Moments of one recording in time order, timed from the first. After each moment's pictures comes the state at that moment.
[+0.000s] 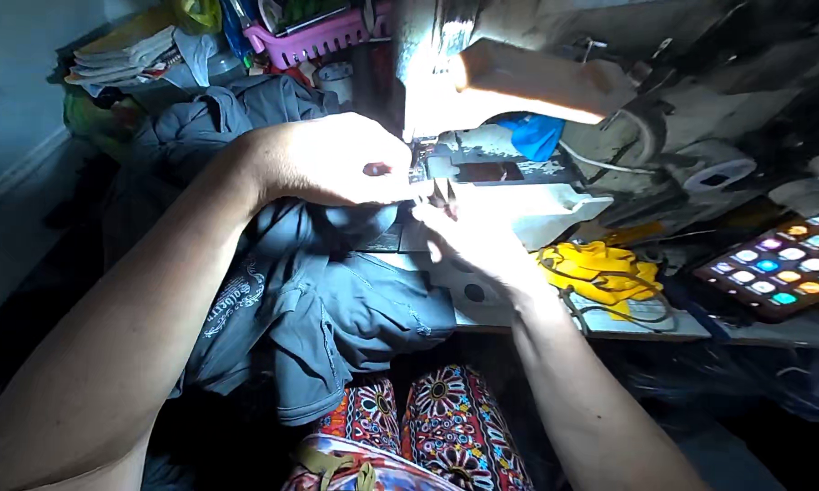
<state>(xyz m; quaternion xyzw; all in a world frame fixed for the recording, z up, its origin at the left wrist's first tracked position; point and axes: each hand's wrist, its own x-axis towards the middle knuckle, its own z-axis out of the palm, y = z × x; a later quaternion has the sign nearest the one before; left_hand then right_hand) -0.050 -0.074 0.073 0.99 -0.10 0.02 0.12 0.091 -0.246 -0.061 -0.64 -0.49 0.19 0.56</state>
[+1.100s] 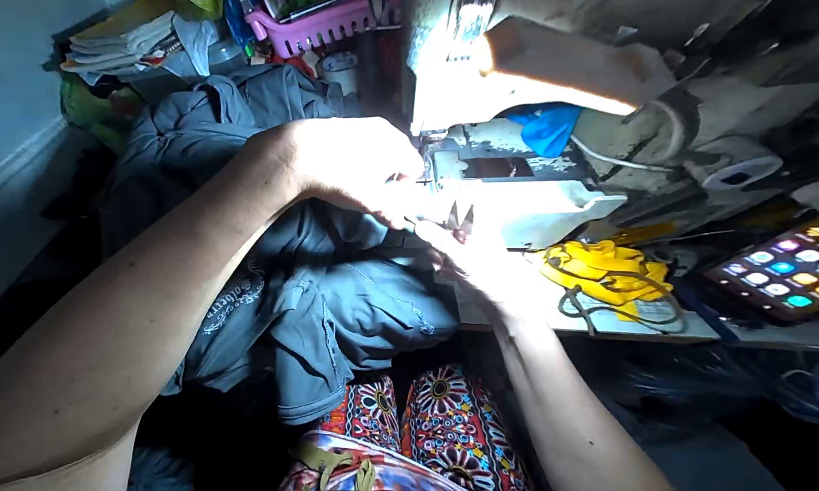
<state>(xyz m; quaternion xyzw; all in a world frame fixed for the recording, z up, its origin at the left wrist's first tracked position) -0.037 -0.088 0.076 0.99 -0.08 -0.10 0.06 0.071 -0.256 -0.091 -0.58 -0.41 0.27 0.65</state>
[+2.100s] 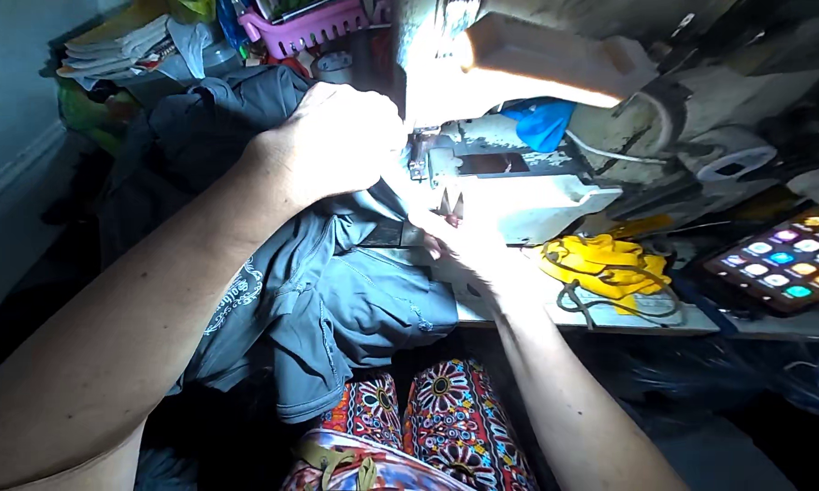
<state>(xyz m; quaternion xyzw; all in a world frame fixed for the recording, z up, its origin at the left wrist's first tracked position) -0.037 -0.102 0.077 0.99 0.06 -0.02 -0.12 0.090 -0.239 -0.095 -0.56 -0.45 0.25 0.65</state>
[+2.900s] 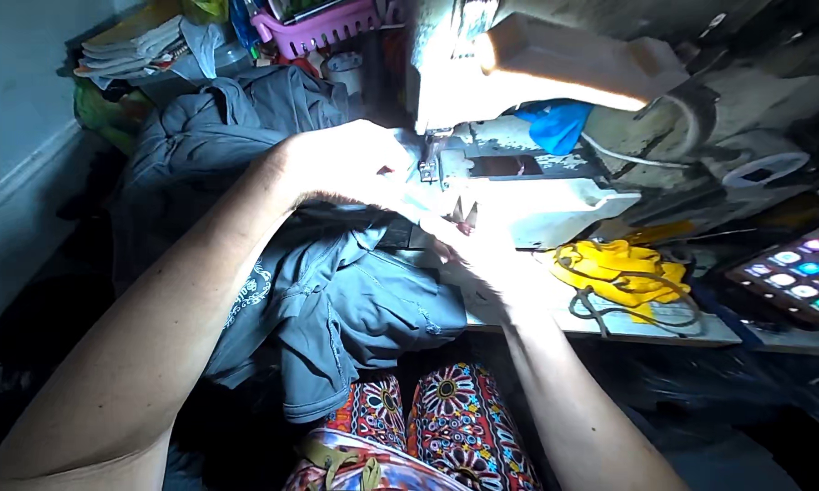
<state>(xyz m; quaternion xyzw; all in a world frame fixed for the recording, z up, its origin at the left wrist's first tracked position) -0.040 -0.070 0.054 0.99 -0.06 -0.03 0.10 0.081 -0.251 -0.097 -0.57 -0.46 0.22 0.64</state>
